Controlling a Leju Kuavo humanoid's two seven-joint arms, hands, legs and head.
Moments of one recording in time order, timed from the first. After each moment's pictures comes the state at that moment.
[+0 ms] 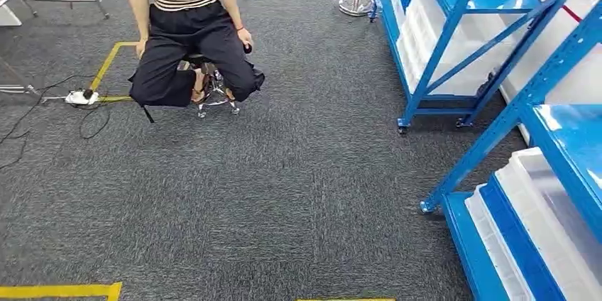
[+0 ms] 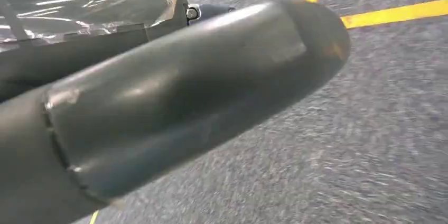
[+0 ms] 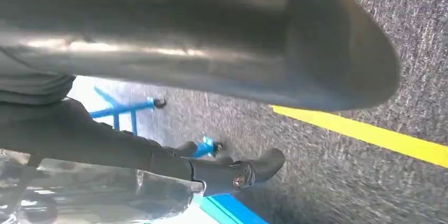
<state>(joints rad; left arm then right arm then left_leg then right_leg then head) -0.09 -0.23 1.12 -0.20 -1.09 0.62 0.27 -0.06 0.06 0.07 -0.17 0.51 -0.50 0.35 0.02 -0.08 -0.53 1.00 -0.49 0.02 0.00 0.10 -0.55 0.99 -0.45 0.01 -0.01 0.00</state>
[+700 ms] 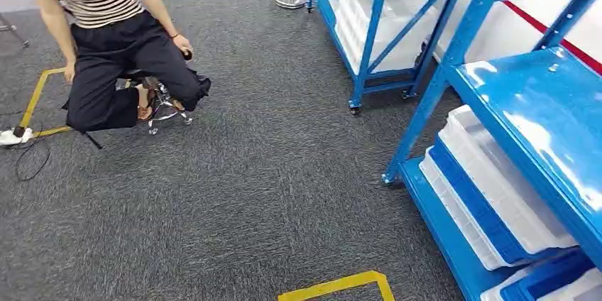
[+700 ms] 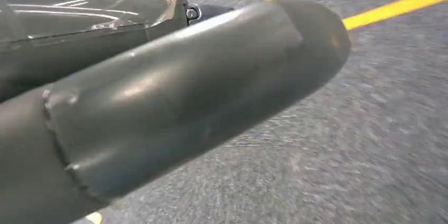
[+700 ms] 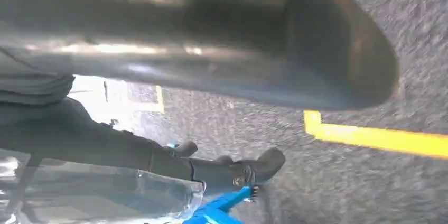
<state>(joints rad) -0.09 -0.24 1.13 -0.20 -1.10 0.62 0.26 -0.06 0.06 0.06 -0.17 0.51 -0.49 0.35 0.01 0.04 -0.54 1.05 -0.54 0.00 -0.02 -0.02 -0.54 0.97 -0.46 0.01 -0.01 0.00</state>
